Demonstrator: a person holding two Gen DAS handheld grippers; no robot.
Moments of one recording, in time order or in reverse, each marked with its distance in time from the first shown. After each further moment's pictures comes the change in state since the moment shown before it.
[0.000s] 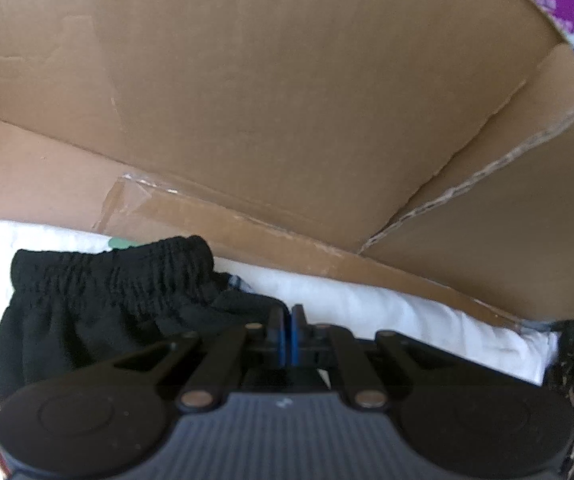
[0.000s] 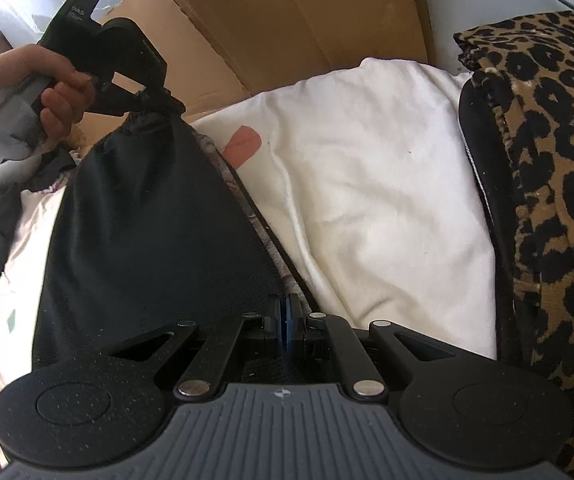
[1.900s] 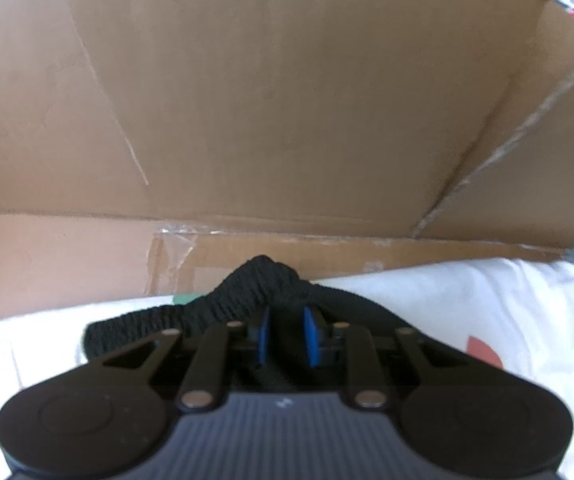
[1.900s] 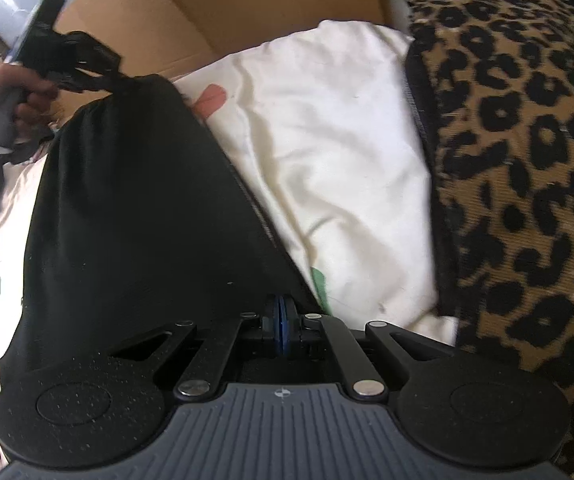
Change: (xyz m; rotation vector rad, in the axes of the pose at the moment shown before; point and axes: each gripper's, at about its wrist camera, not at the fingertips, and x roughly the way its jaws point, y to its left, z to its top) left arm -0.022 0.036 0.004 0.321 -0.058 0.052; right arm -0.037 -0.013 -0.029 0.024 0.098 -0.078
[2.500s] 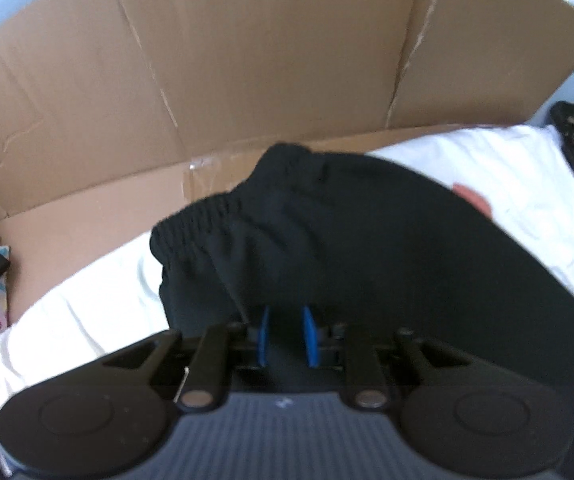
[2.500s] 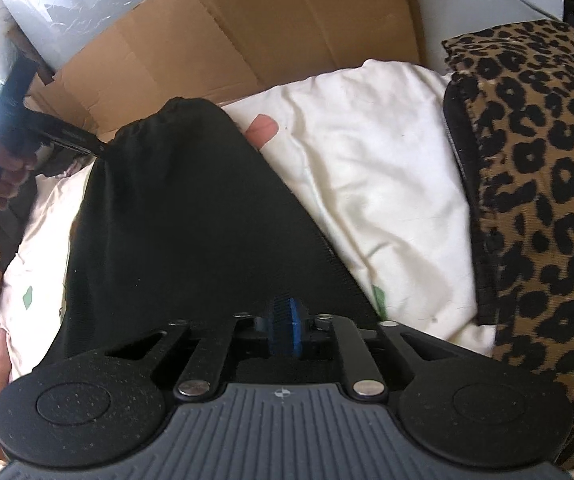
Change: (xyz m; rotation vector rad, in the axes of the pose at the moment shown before) left arm -0.034 0.035 -0.075 0.191 0.053 -0.029; right arm -0.013 0.034 0.001 -0.030 -0.077 0.064
